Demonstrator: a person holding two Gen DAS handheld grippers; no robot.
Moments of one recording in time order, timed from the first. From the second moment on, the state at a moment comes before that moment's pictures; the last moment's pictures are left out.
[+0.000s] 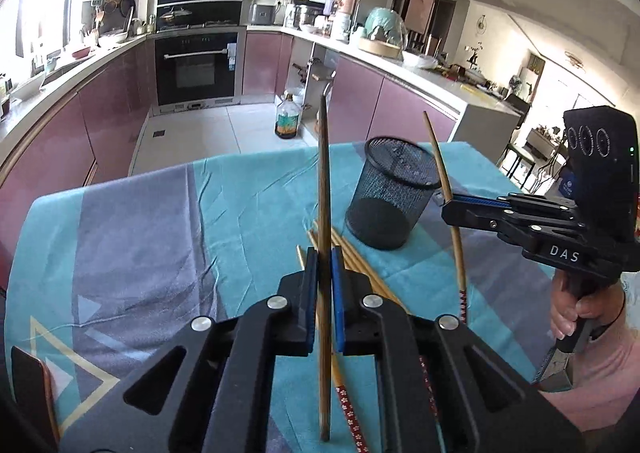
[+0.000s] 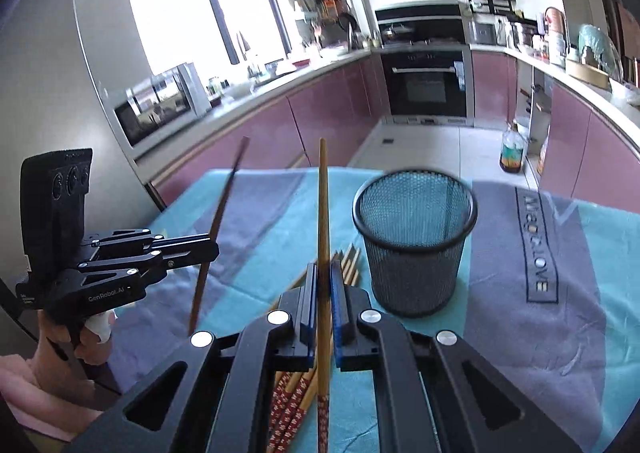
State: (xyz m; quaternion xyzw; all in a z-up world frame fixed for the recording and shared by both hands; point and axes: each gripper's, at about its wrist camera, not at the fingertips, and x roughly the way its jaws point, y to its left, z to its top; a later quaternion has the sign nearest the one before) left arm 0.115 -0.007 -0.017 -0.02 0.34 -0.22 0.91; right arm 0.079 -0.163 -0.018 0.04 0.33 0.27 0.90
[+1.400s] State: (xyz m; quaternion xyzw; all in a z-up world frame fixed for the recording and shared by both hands) left arm 0.217 -0.127 0.041 -0.03 0.30 -0.28 0.91; right arm 0.173 -0.188 0.016 -0.01 0.34 0.23 0.91
